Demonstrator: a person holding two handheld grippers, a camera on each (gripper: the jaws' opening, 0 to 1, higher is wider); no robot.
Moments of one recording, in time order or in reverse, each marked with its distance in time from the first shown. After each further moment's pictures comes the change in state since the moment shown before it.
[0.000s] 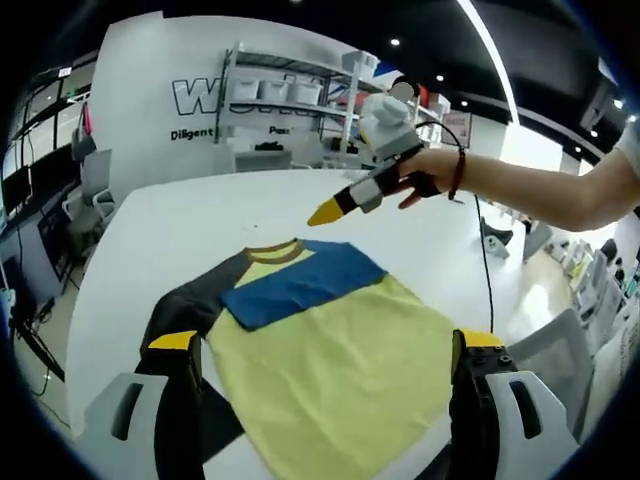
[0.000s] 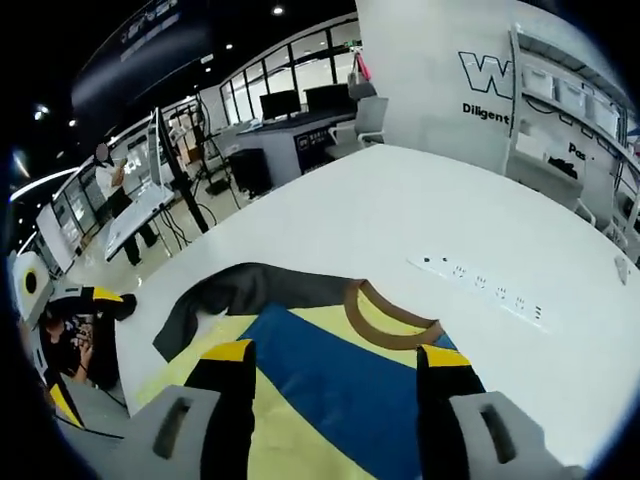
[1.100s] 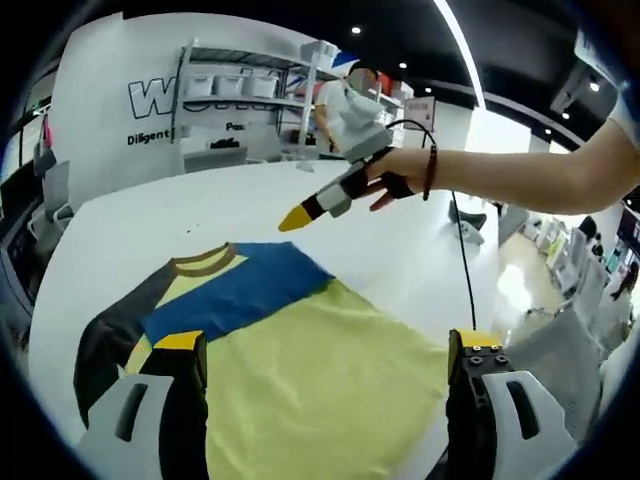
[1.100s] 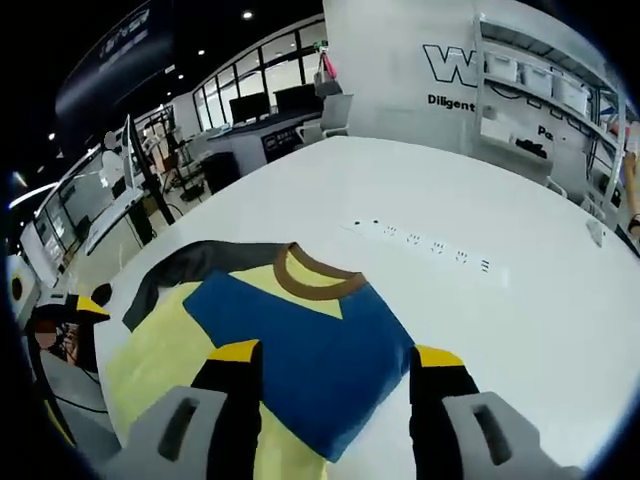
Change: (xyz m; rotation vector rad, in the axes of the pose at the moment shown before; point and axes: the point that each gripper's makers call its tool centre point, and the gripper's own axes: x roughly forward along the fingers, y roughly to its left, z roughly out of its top) left arm 0.078 -0.081 0.000 0.074 0.029 -0.147; right arm -0.025 -0.081 -0.058 0.065 -0.005 -0.093
